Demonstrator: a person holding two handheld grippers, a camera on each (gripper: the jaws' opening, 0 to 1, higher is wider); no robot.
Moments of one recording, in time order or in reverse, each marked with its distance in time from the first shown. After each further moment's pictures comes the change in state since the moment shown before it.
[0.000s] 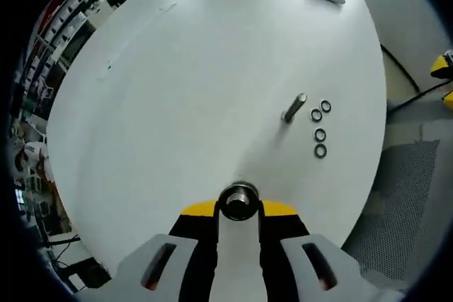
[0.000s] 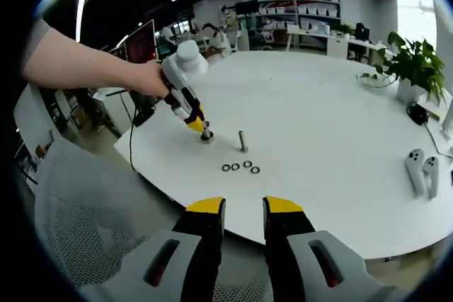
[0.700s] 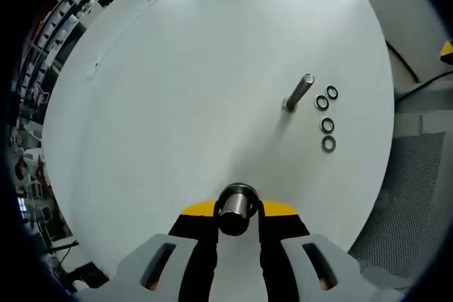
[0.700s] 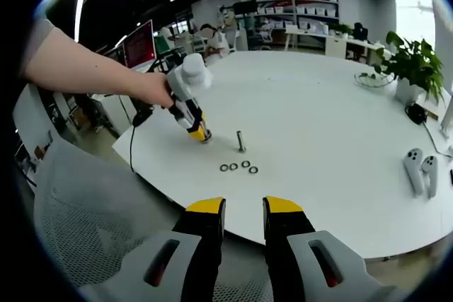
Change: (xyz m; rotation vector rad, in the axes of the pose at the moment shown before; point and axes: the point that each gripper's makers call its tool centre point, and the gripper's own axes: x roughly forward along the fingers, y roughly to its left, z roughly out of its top) left arm 0.022 -0.001 -0.006 0.021 0.034 -0.005; right arm 0.000 -0.002 0.000 0.003 0.000 -0.010
